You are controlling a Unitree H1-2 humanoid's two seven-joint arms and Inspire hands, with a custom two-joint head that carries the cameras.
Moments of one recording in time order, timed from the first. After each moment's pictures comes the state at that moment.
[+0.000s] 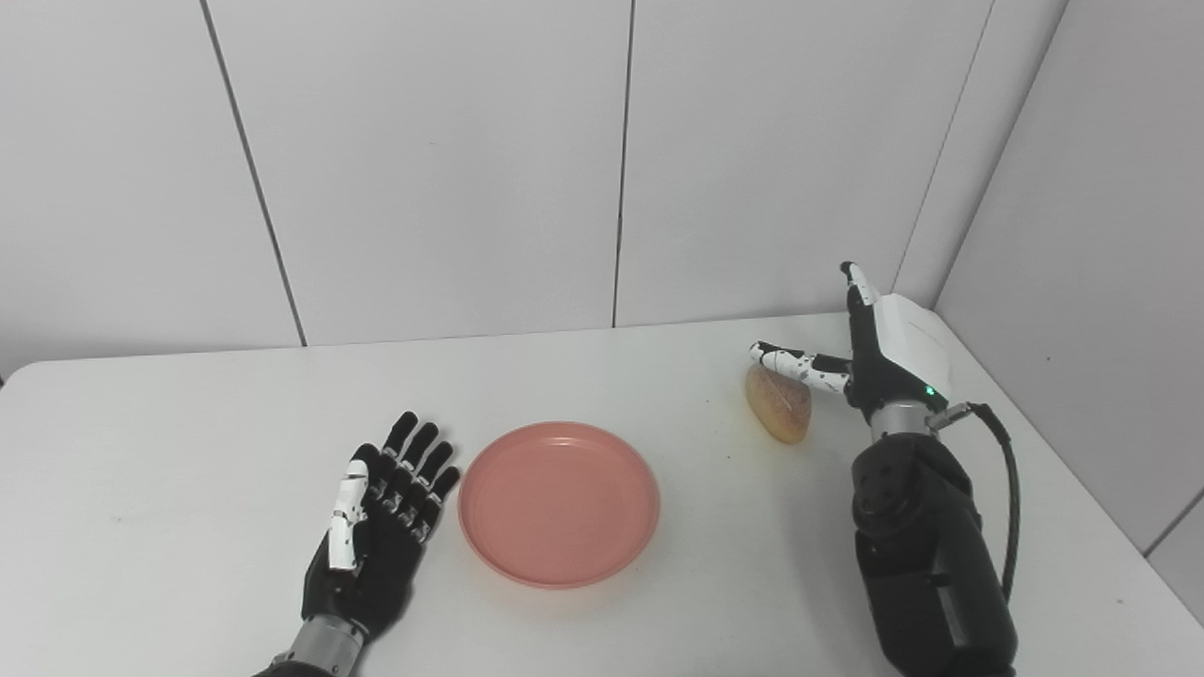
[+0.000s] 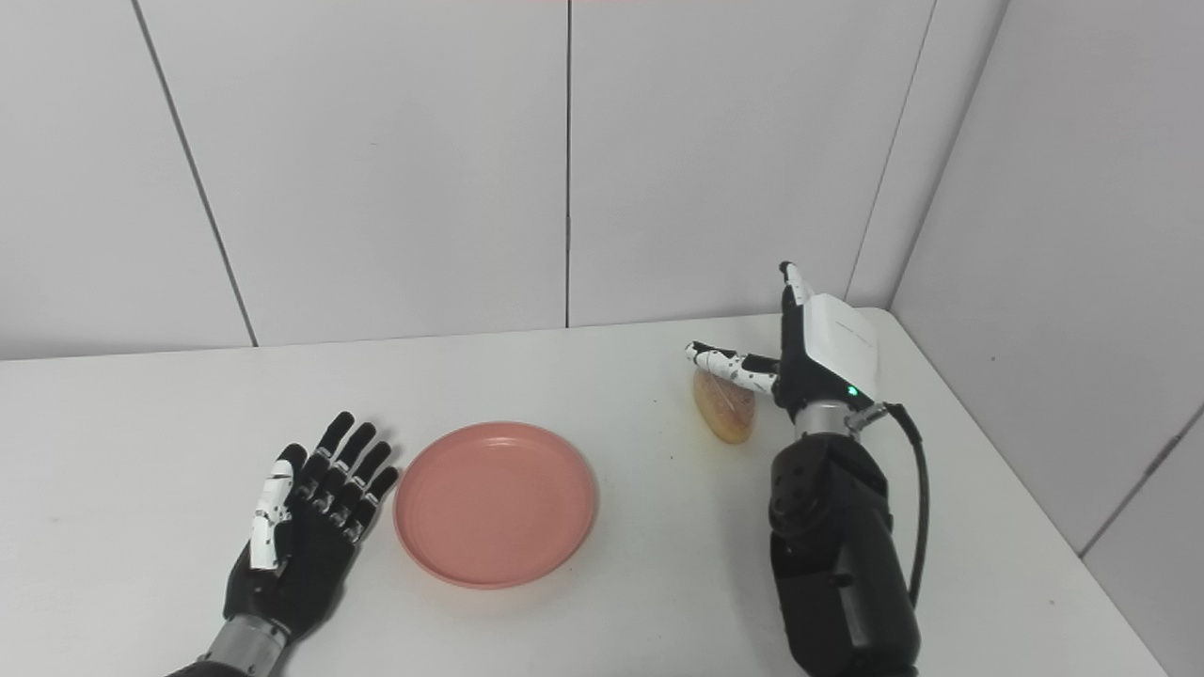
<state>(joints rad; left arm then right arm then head) -0.32 0.01 0.11 0.20 -0.50 0.21 -0.32 -0.53 -0.17 -0.15 0.02 -0.96 0.47 0.13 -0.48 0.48</state>
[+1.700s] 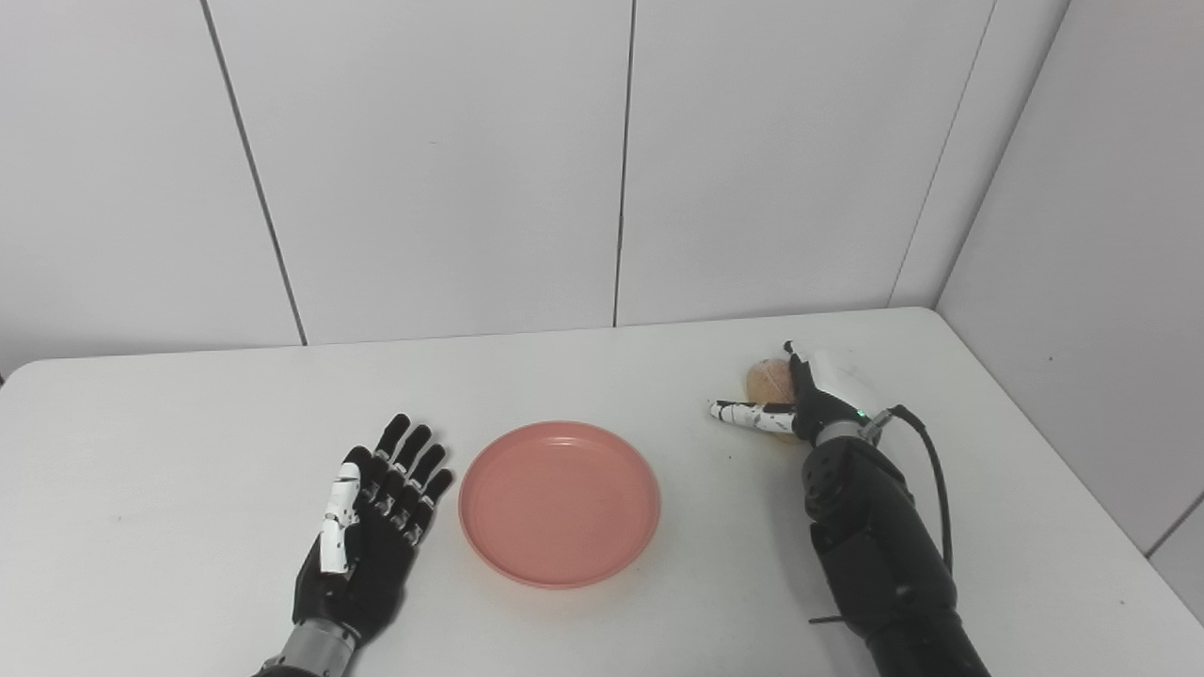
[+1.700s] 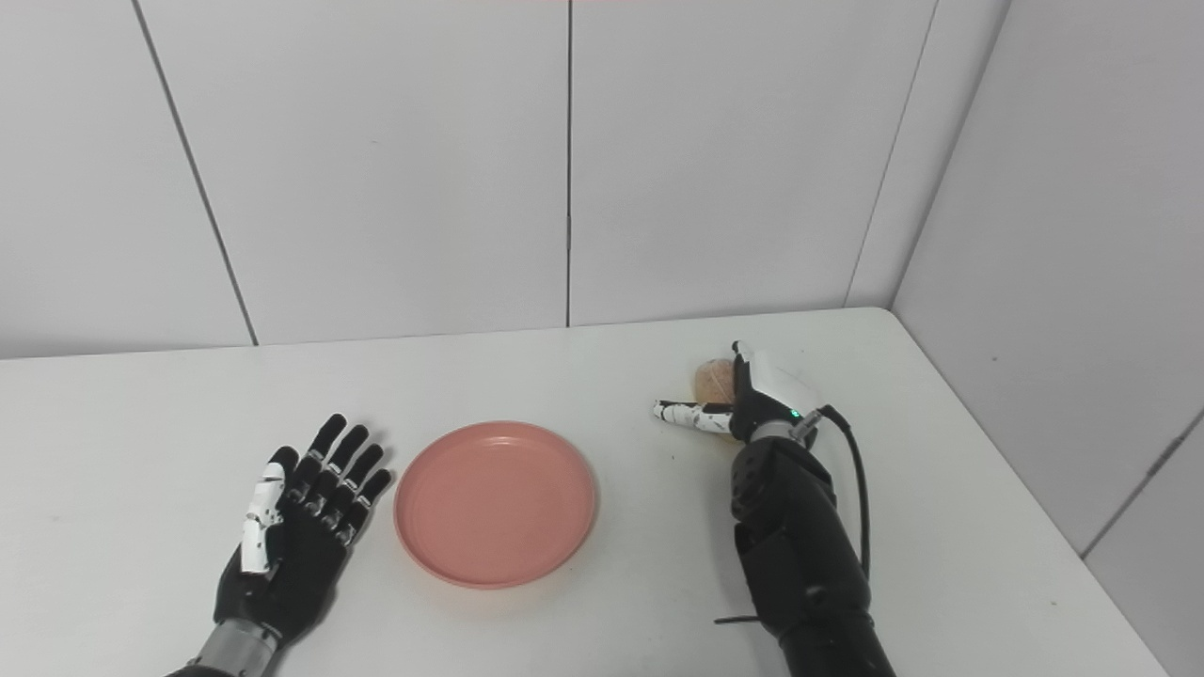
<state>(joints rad) -0.31 0.02 0.11 0.18 -0.50 0.22 -0.32 -0.65 -0.18 -0.09 0.41 -0.95 0.47 0.14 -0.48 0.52</state>
